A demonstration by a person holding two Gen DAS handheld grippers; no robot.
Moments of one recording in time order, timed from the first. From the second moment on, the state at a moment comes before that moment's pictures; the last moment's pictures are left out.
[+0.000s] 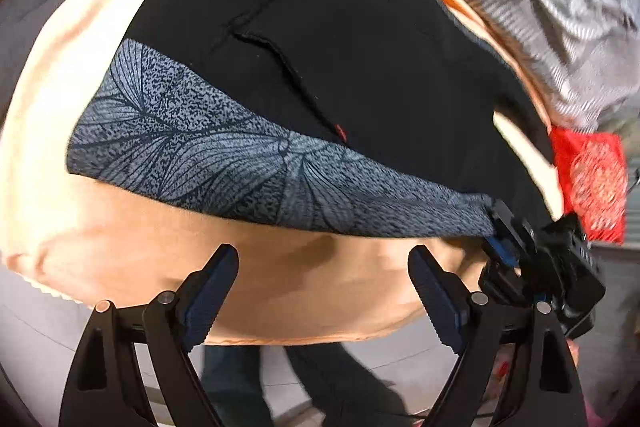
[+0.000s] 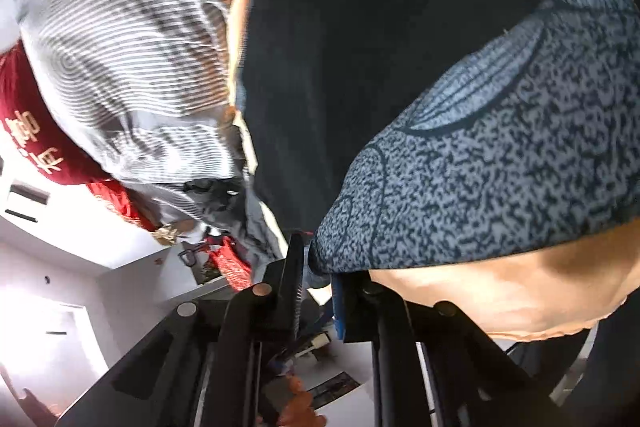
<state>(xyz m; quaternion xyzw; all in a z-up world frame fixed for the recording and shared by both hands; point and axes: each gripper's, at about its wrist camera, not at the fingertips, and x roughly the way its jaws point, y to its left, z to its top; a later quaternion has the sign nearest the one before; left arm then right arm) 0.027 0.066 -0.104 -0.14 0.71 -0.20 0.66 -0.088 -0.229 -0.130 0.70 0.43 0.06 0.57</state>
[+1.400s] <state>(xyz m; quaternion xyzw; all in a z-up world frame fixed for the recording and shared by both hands) 0.178 0.037 -0.022 -0.14 0.66 -0.17 0.72 0.069 -0.301 -0.048 0.55 0.54 0.10 0.62</state>
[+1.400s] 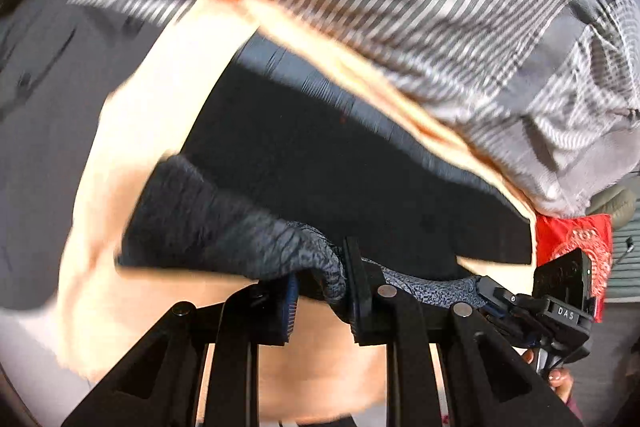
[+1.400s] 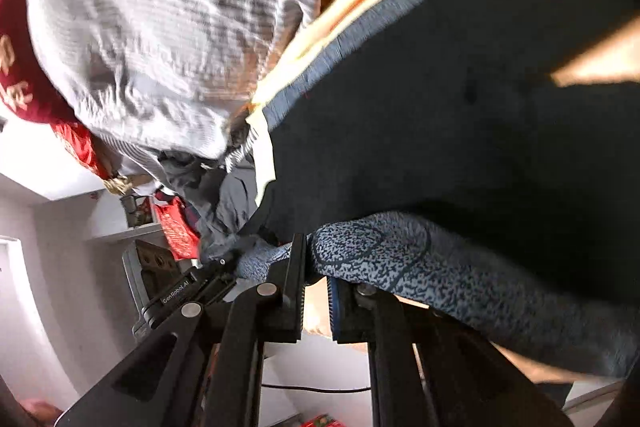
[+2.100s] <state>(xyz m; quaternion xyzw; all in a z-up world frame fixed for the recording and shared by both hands) 0.307 -0.044 -0.107 -0.05 0.63 -0.08 0.77 0.243 -0.356 -0.174 0.52 0.61 0.11 0.58</state>
